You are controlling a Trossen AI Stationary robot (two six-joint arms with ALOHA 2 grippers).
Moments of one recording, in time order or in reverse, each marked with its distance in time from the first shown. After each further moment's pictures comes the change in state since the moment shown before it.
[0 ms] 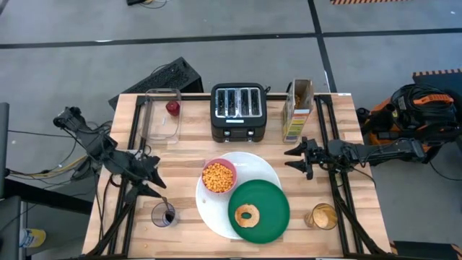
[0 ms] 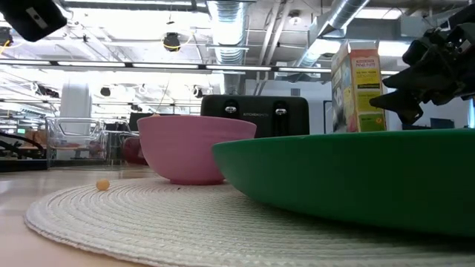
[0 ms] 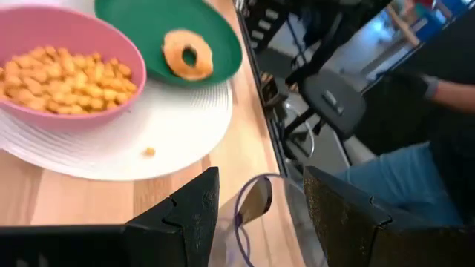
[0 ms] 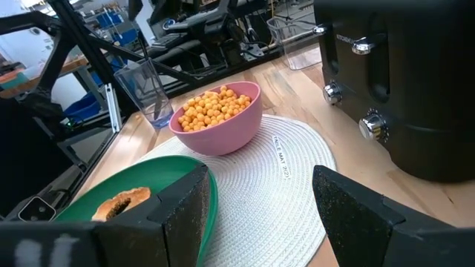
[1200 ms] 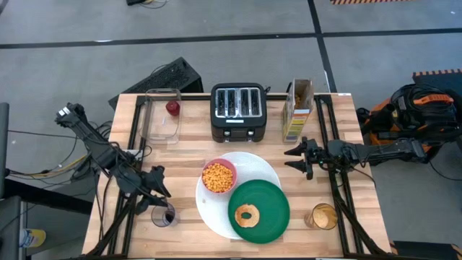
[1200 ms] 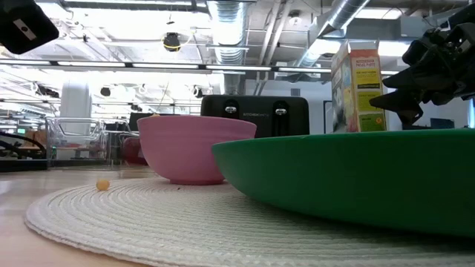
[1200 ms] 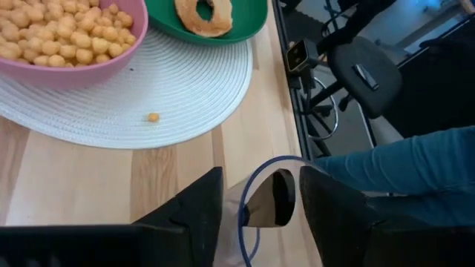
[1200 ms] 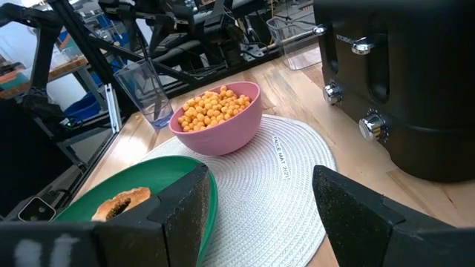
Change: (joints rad) left arm -0.081 0.207 0.000 0.046 -0.061 -0.099; right arm 0.000 0.000 0.000 0.000 0.000 0.001
